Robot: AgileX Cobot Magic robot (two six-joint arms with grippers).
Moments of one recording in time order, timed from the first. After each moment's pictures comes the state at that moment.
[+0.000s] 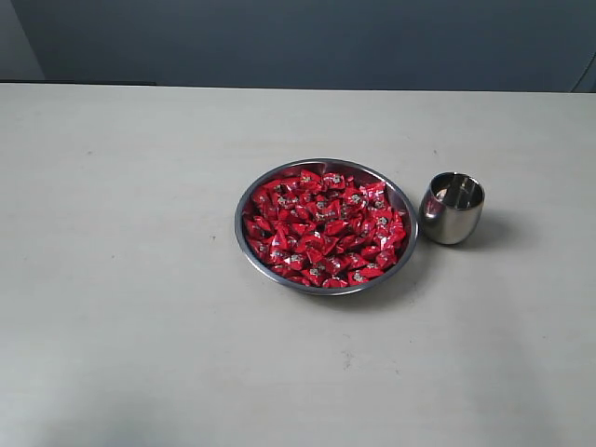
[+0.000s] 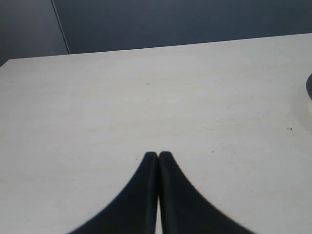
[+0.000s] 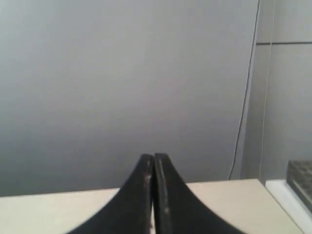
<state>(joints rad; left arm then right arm) 0.12 0.00 0.01 0.03 0.34 0.03 0.04 0.50 -0.64 0.06 0.23 -0.02</state>
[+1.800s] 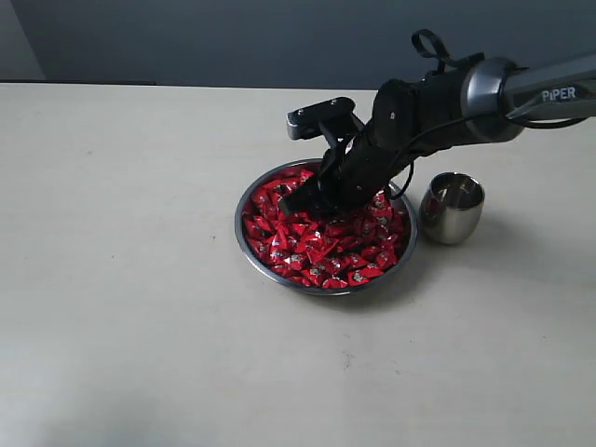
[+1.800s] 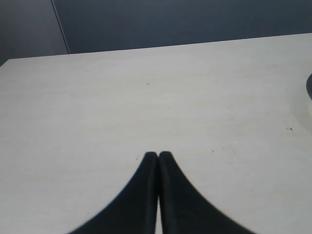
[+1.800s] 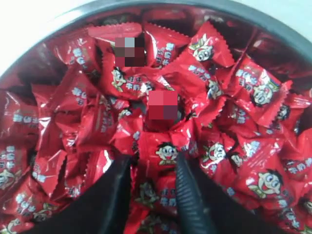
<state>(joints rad) 0.12 0.00 0.01 0.03 0.34 0.03 0.66 2.06 -1.28 0.32 0.42 -0.30</state>
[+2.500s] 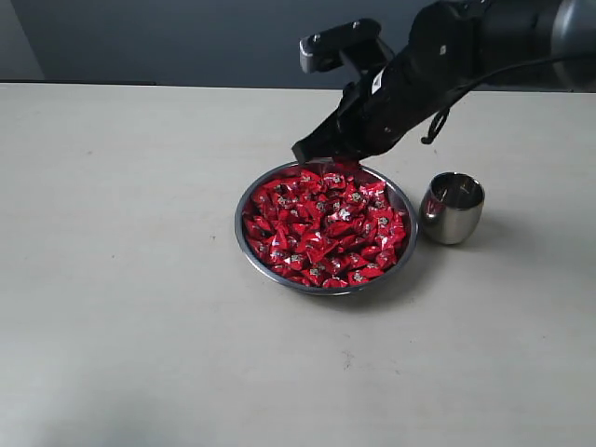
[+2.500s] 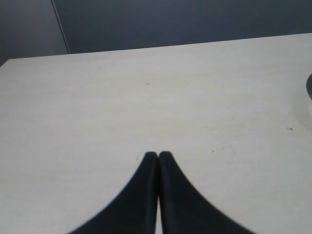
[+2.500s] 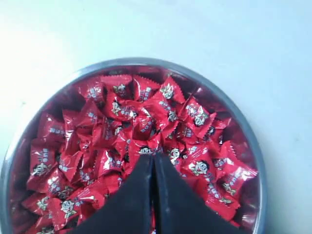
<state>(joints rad) 0.12 0.00 0.01 0.03 0.34 0.03 0.66 1.82 -1.28 0.12 0.51 -0.16</state>
